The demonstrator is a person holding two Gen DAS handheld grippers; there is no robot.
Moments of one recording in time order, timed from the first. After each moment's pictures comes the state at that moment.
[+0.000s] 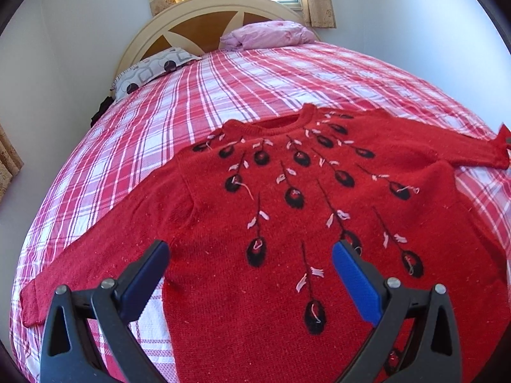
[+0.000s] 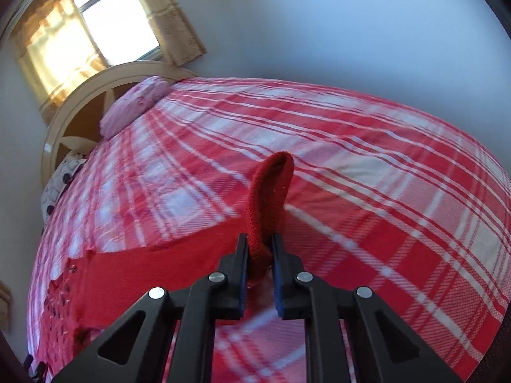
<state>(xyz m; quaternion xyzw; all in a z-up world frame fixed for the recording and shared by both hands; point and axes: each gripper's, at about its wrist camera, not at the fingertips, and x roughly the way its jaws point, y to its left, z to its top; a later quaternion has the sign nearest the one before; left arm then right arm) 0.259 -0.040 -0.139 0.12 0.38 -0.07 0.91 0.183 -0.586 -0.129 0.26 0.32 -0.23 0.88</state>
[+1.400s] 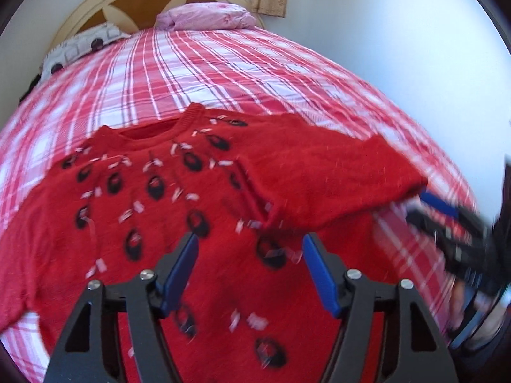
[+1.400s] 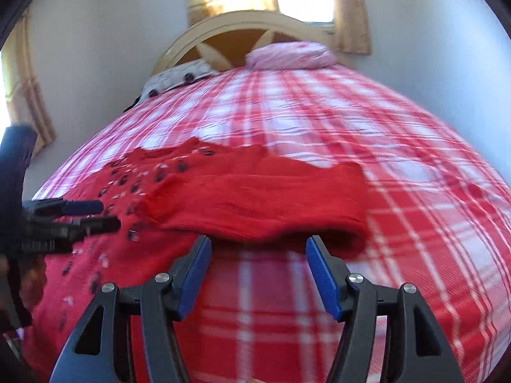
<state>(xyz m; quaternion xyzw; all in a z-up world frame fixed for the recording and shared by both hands) 0.304 -0.161 -0.146 0.02 0.45 -0.22 0.86 0.229 -0.356 -0.167 0.06 0.35 -0.01 0.94</state>
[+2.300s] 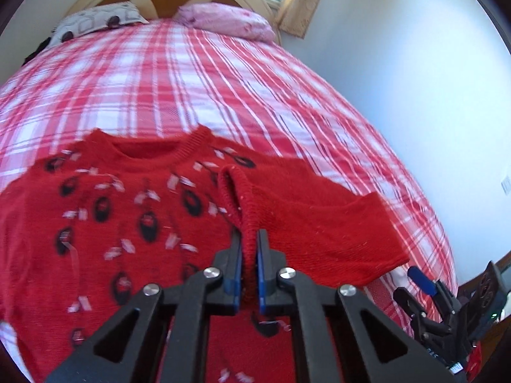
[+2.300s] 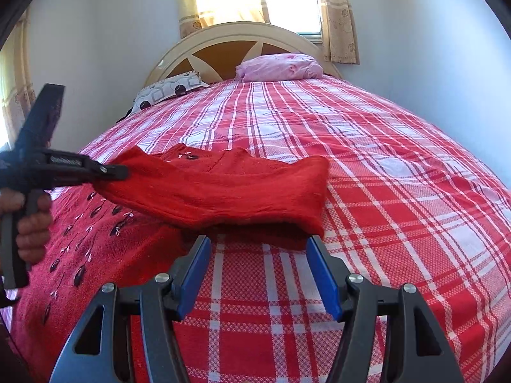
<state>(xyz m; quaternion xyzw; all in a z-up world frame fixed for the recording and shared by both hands) 0.349 -0.145 -0.134 -0.08 0.44 -0.21 0.87 0.219 -0.366 -0.175 0.05 0.33 -0.02 0.94</state>
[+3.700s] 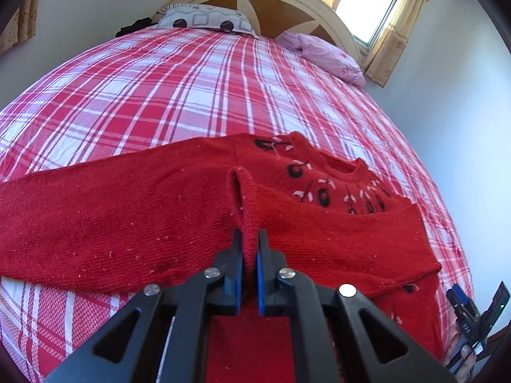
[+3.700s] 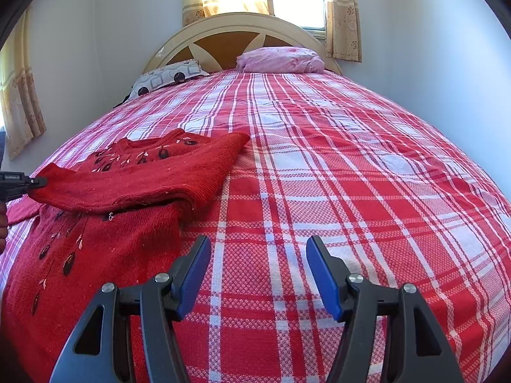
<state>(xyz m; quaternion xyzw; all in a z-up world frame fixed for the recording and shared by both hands) 0.318 0.043 -0.166 -0.15 0.42 -0.05 0.89 0.224 -0.356 -0.184 0.03 0.35 -0.03 0.94</state>
